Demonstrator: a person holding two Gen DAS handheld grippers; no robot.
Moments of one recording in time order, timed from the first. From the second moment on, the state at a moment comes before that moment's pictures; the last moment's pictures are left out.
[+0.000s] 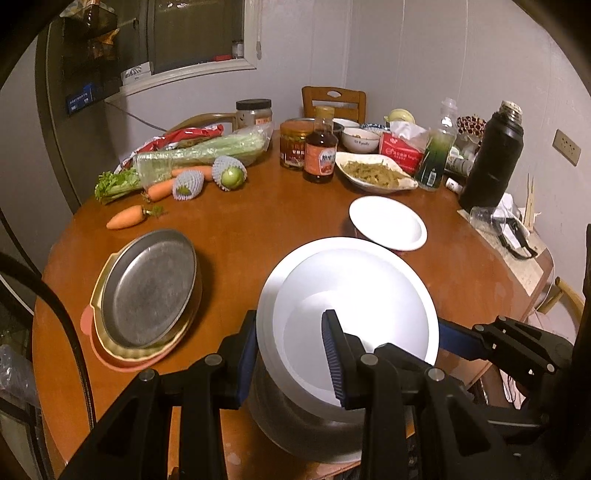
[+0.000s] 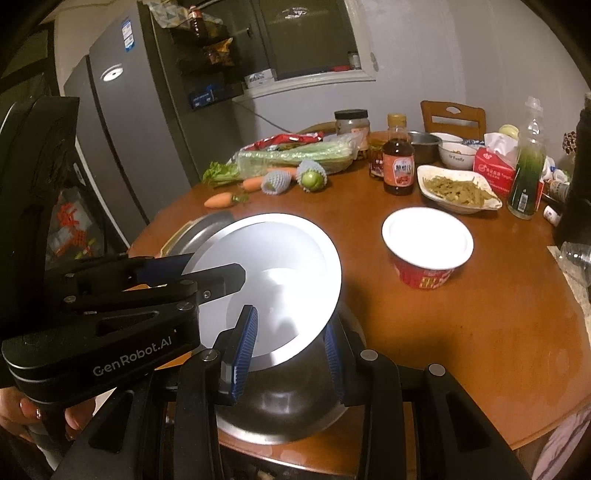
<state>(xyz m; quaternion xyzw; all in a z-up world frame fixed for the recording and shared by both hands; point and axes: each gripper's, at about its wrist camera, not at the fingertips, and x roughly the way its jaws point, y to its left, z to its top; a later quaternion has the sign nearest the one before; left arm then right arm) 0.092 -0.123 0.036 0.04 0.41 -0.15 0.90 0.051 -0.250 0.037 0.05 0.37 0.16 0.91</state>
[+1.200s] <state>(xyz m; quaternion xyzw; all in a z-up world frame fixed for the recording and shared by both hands) 0.097 -0.126 -0.012 0.05 0.45 -0.15 0.88 0.051 -0.241 -0.009 0.02 0.42 0.15 0.90</state>
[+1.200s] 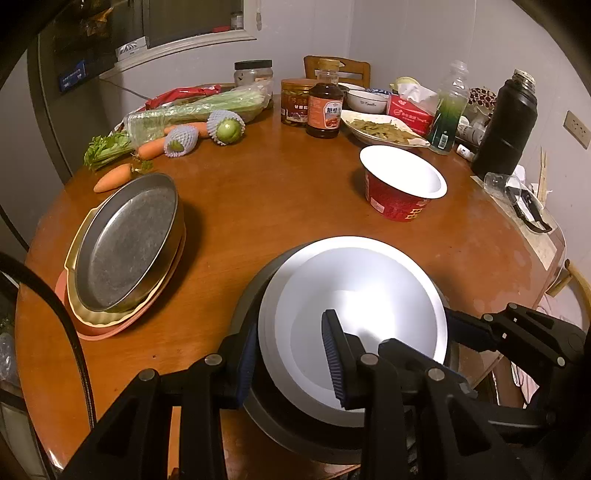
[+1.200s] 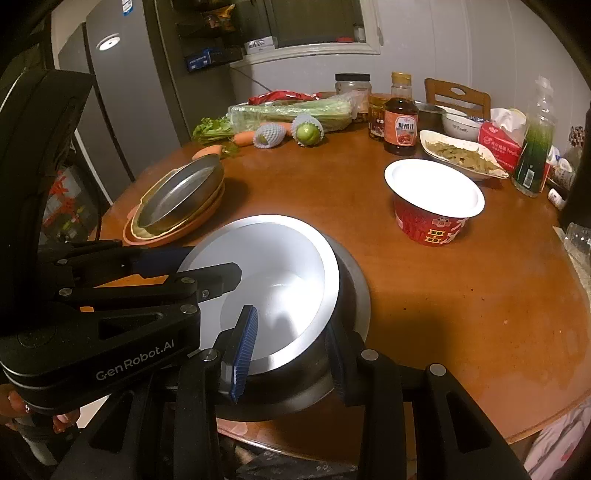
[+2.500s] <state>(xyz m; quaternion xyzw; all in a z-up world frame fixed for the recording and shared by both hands) 0.086 -0.121 0.003 0.05 0.44 -0.13 0.89 0.046 -0.253 0.002 0.02 0.40 0.13 0.91</state>
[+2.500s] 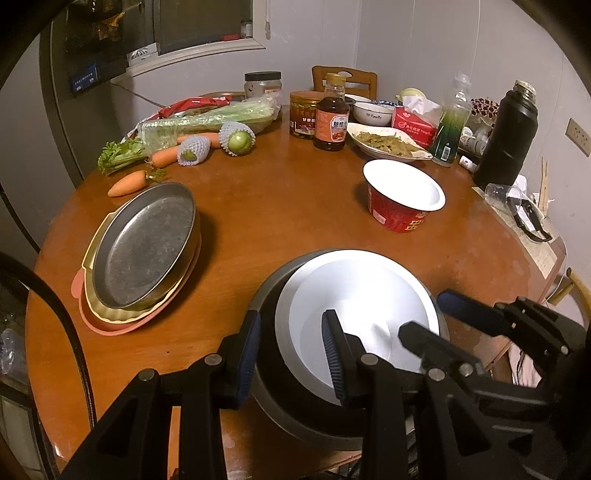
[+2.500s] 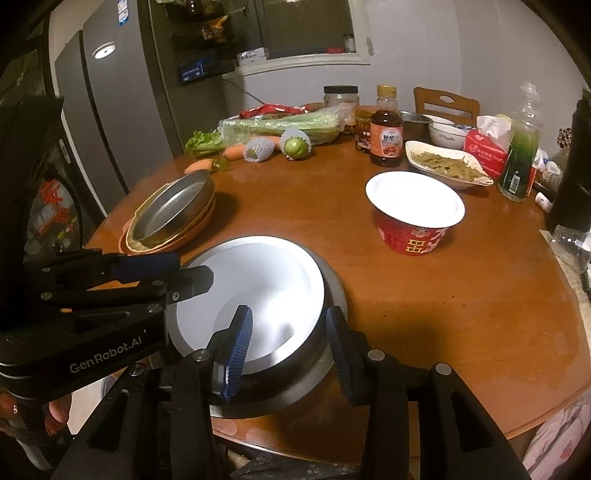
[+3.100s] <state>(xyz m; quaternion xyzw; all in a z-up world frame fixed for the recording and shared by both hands) 0.079 -0.131 0.019 0.06 0.42 -0.13 0.90 0.043 -0.285 0.013 0.06 0.38 0.11 0.92</state>
